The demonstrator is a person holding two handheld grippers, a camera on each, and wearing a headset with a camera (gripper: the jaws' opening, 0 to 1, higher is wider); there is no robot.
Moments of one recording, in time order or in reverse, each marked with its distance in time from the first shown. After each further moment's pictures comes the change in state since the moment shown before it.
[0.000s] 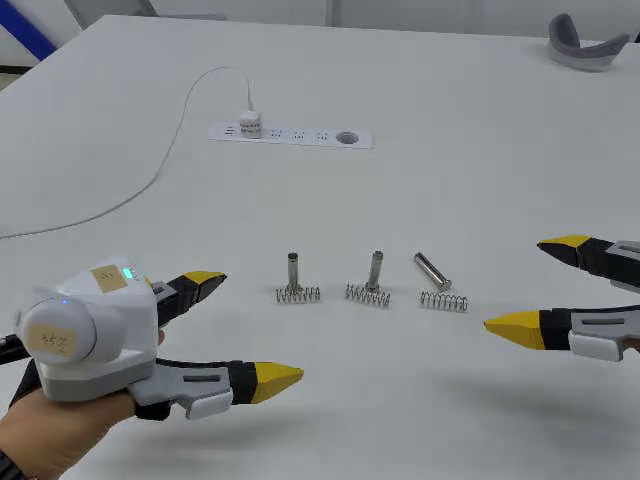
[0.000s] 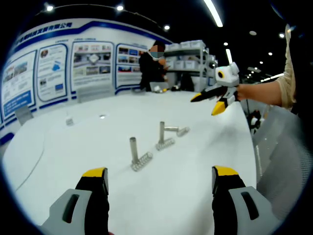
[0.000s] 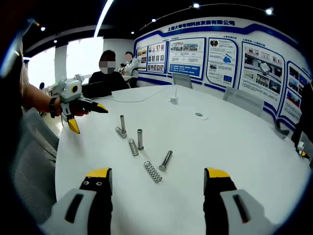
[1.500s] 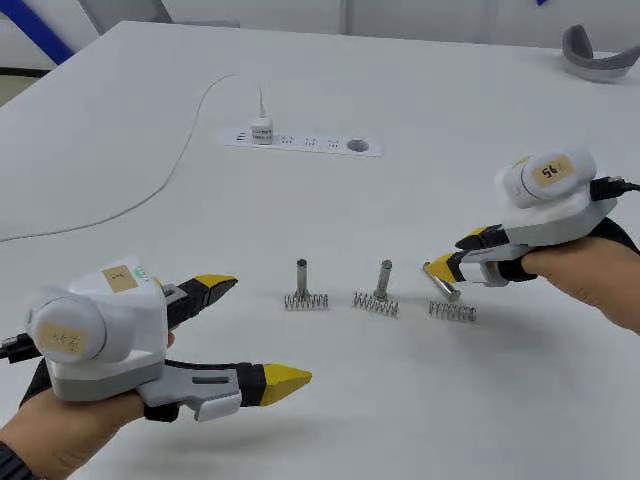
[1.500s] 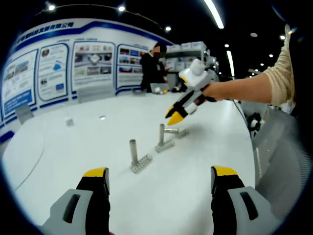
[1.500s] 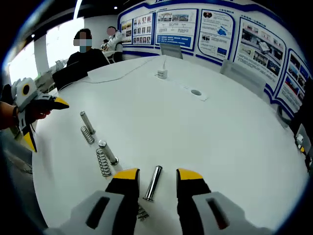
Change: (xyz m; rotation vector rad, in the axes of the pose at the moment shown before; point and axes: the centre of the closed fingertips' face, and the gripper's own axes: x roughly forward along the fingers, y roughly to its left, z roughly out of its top) left arm -0.001 -0.001 0.004 -0.012 -0.010 0.002; right arm 0.104 -0.027 -0.002 0.070 0.281 -0.088
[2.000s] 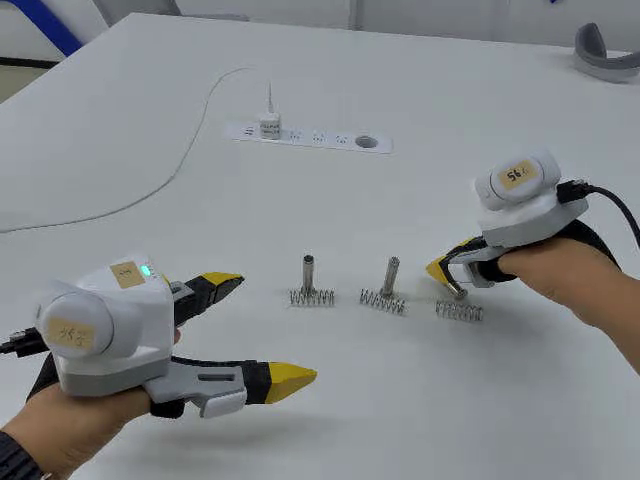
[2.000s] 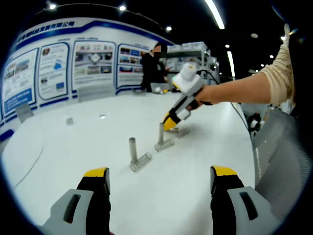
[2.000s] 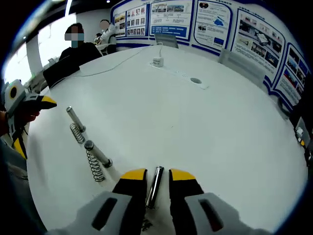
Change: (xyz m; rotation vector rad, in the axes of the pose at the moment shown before) left arm 0.001 0.000 -0.003 -0.009 0.000 -0.001; right arm 0.023 -0.001 -0.012 0.041 0.083 -0.028
